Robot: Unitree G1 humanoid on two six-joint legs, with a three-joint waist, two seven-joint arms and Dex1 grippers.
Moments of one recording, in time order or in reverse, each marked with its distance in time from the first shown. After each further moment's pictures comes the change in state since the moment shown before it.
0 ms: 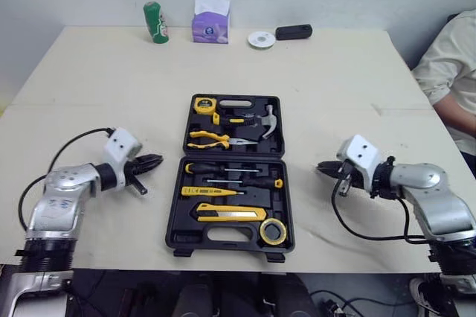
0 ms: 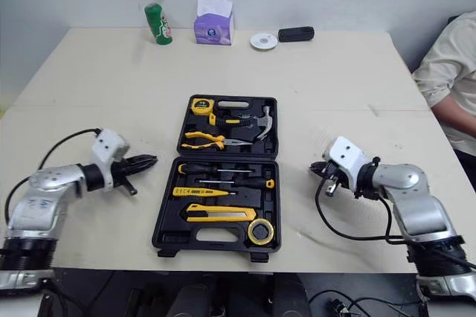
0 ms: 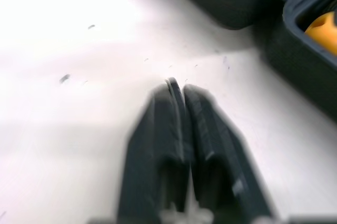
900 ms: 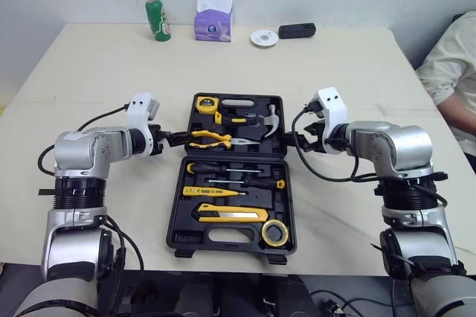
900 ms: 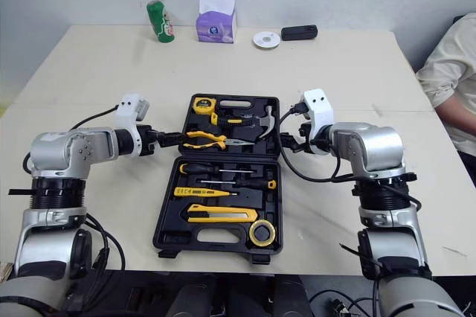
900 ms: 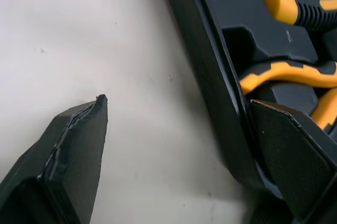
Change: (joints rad) left arm -0.428 -0.149 -0.087 0.239 -0.041 0.515 0.336; right arm -0.472 0.318 0.011 0.191 0.078 0.706 -0.407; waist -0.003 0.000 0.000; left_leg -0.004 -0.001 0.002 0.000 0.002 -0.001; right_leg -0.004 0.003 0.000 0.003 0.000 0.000
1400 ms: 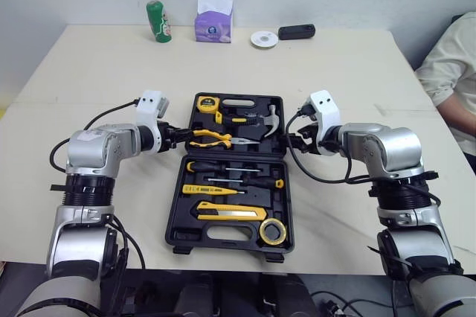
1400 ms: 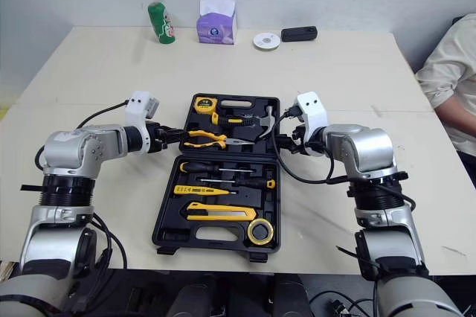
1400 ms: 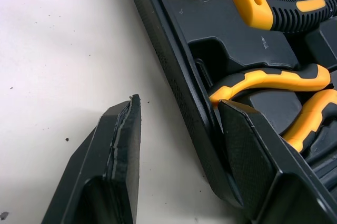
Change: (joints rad) left arm -0.010 -0.018 -0.069 0.005 0.028 -0.071 -0.017; right arm -0.005 -0.001 0.049 0.023 -0.002 -0.045 0.005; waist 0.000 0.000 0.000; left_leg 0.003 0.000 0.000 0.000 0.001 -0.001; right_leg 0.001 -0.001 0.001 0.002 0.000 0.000
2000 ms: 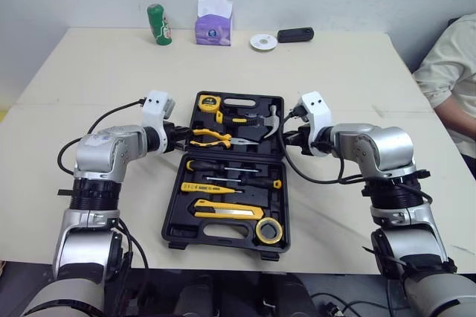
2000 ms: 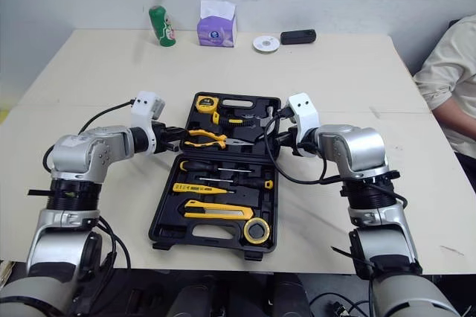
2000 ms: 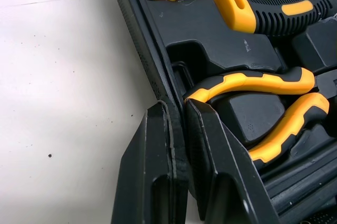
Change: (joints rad) left arm 0.031 -0.042 -0.004 -0.060 0.013 -0.027 0.026; right arm -0.004 0.033 0.018 -0.018 0.006 0.024 -0.021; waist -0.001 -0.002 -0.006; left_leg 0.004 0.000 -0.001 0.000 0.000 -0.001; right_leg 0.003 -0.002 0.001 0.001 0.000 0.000
